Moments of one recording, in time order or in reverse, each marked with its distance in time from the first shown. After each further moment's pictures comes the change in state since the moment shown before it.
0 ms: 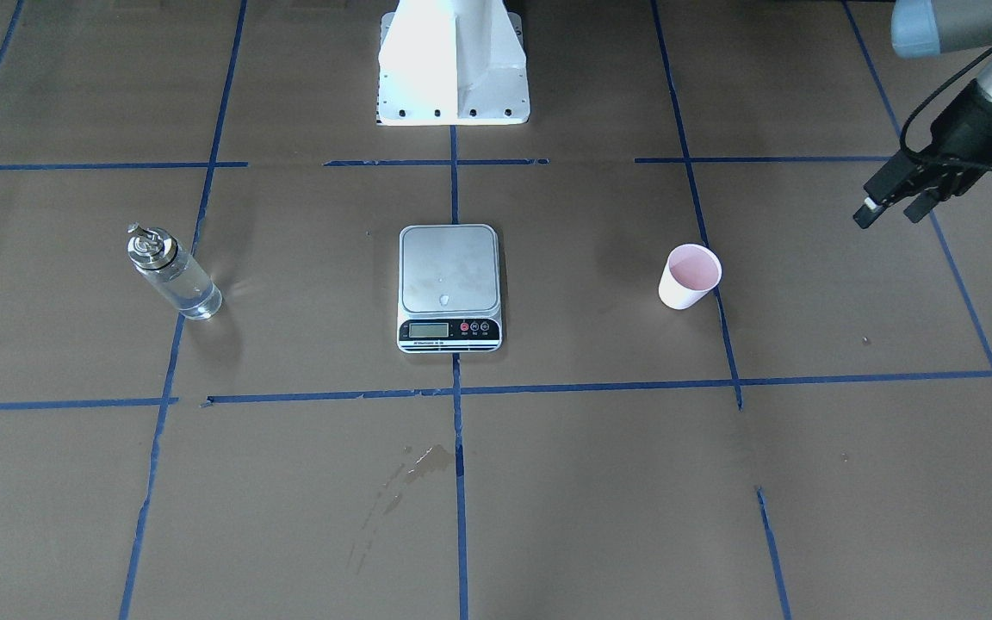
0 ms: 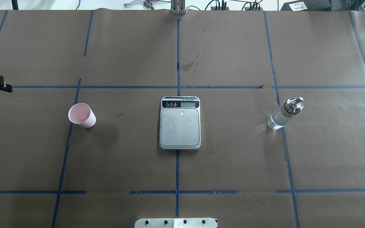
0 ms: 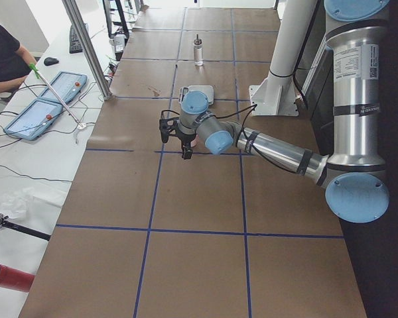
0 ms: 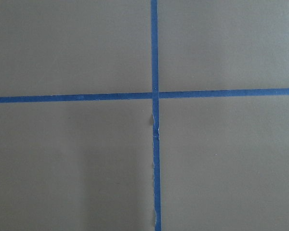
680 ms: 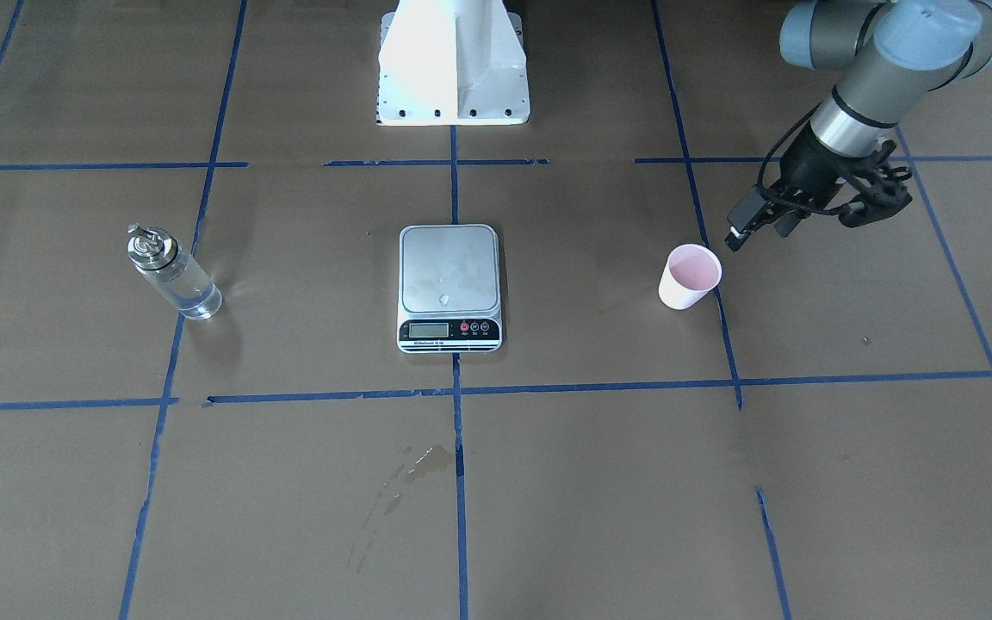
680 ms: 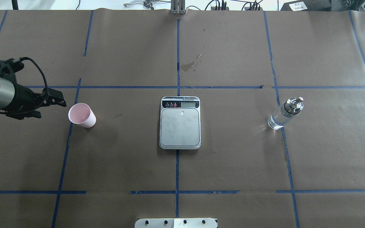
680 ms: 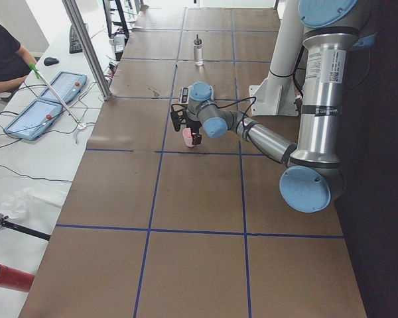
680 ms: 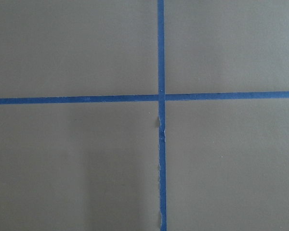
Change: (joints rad) left arm 0.240 -0.163 0.042 0.079 0.156 -0.256; right arm -0.011 0.003 0.015 -0.001 -0.002 0.013
